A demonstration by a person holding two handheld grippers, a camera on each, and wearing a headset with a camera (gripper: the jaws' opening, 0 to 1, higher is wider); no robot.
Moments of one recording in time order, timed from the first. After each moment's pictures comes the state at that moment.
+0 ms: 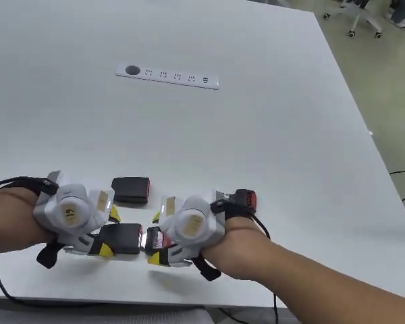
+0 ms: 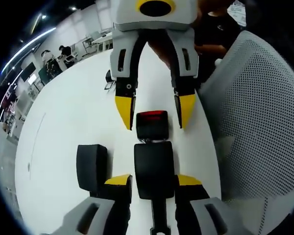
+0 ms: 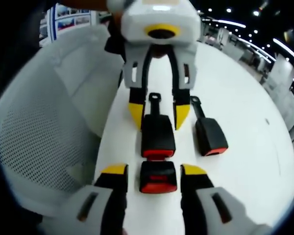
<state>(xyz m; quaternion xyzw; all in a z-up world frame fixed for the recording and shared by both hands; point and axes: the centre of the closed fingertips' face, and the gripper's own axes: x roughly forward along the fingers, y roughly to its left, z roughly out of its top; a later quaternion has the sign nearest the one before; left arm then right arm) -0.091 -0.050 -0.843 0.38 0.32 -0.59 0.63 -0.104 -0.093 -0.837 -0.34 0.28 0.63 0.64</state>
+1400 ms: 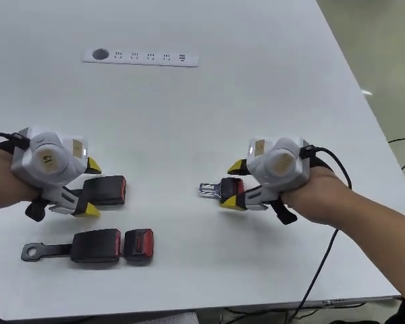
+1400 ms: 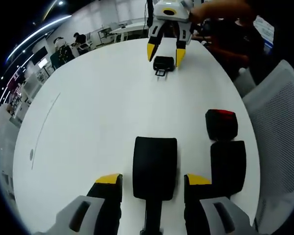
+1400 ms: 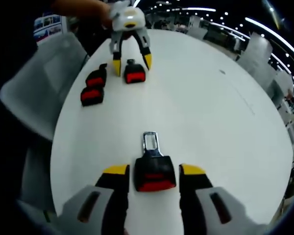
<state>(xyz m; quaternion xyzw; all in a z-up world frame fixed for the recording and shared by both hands) 0.008 -0.046 -0.864 0.36 0.37 -0.56 0.65 0.007 -0.273 -0.860 -0.32 0.34 0.54 0.70</state>
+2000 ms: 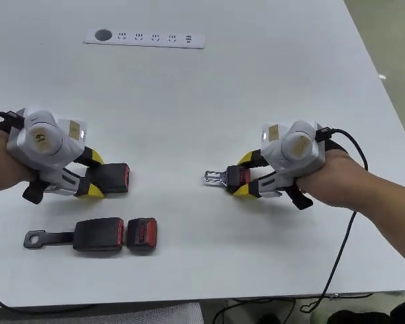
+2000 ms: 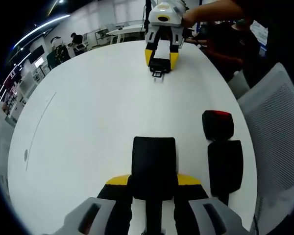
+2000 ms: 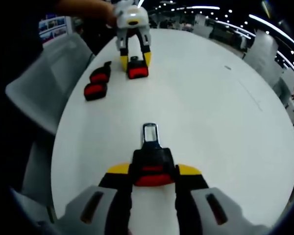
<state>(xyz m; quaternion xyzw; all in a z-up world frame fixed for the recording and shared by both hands) 0.002 -0.048 -0.868 0.34 0.37 -0.58 0.64 0.008 -0.278 -0.869 -0.31 0.35 0.57 0.68</state>
